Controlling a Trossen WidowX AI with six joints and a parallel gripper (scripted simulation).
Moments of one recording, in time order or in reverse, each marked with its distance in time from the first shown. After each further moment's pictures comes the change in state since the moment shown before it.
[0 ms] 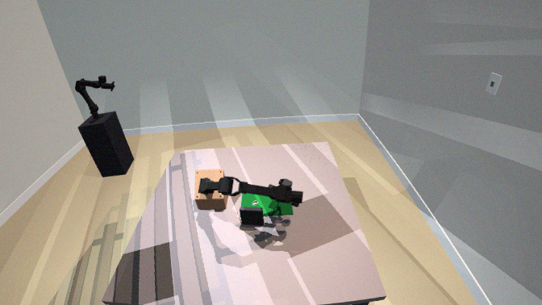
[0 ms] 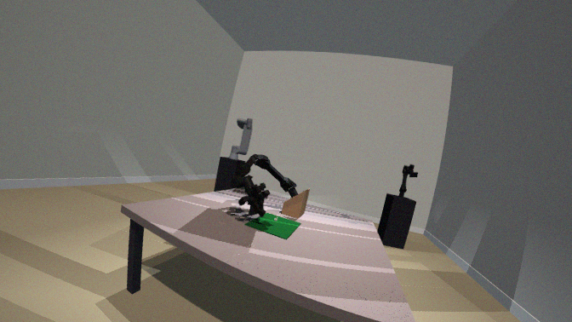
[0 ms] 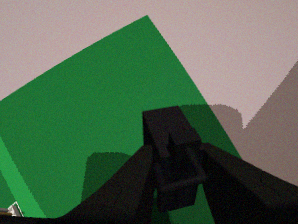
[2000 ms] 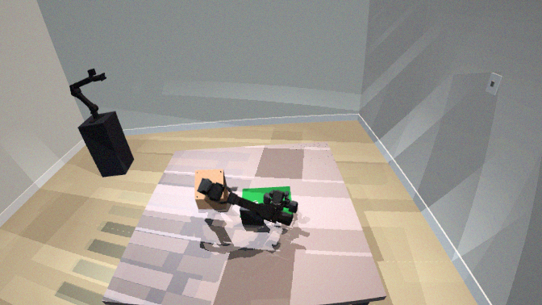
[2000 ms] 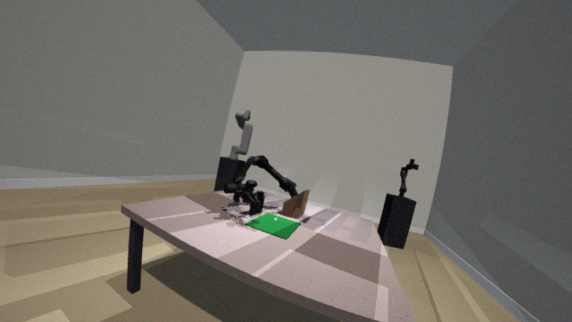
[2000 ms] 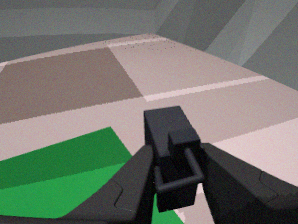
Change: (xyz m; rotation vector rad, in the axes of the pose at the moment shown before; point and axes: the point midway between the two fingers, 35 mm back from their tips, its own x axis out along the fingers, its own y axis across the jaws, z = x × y) arm -0.040 -0.007 -0.013 -0.160 -0.614 -0.185
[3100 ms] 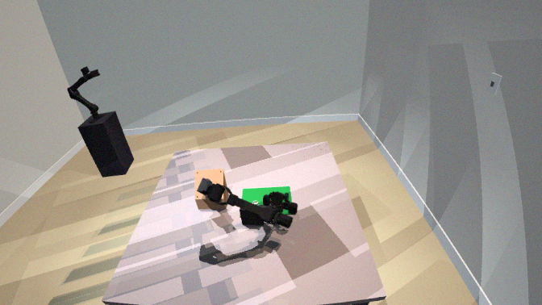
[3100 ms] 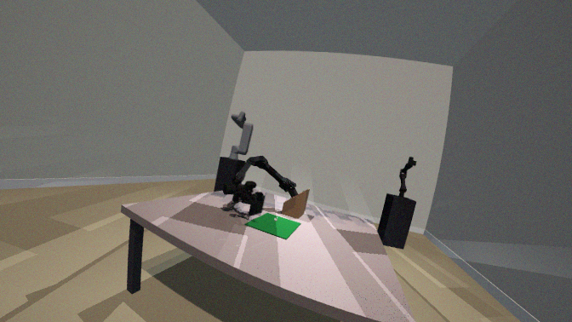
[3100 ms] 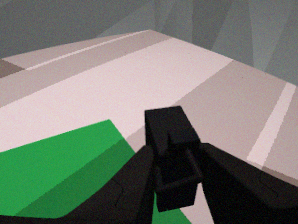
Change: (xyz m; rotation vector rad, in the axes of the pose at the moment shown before) arm -0.004 0.000 -0.009 -0.004 0.005 -0.001
